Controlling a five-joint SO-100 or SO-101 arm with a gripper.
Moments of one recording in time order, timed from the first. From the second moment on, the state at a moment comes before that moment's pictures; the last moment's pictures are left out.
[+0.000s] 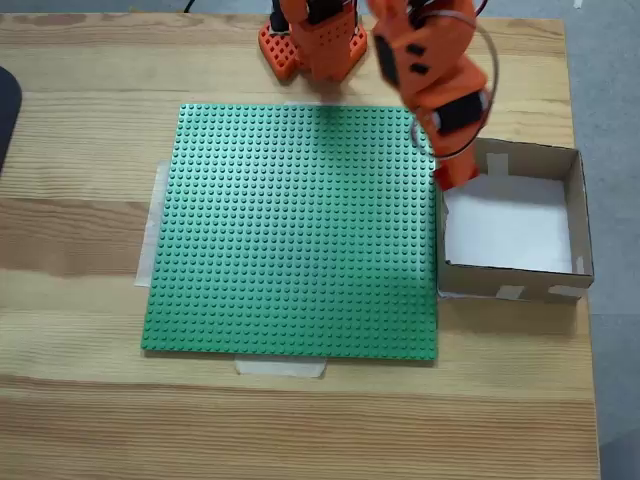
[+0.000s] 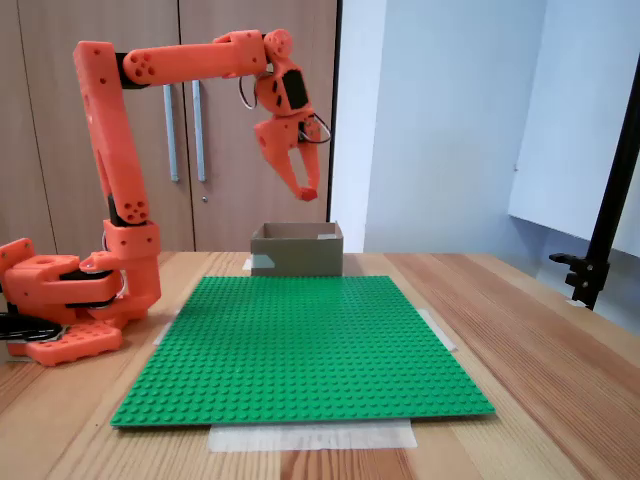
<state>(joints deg) -37.6 98.6 75.0 81.5 6.5</state>
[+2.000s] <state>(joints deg) -48.3 73.0 60.0 80.2 9.2</state>
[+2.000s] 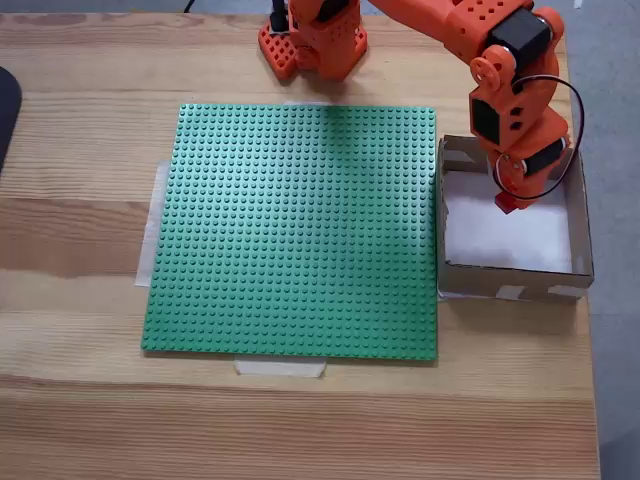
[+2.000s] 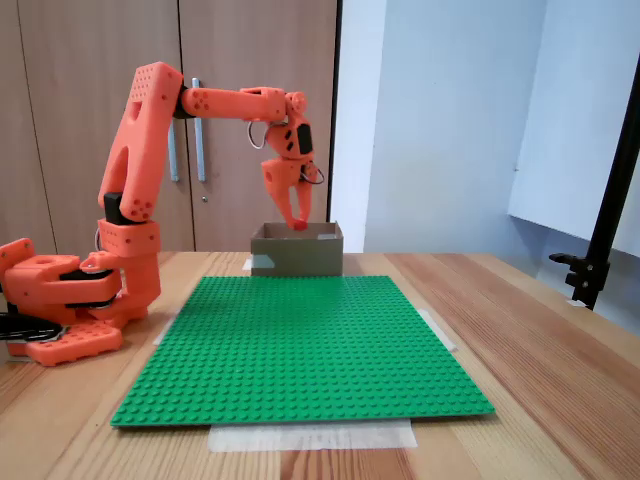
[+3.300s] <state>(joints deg) -48.5 71.1 60.0 77.9 10.5</state>
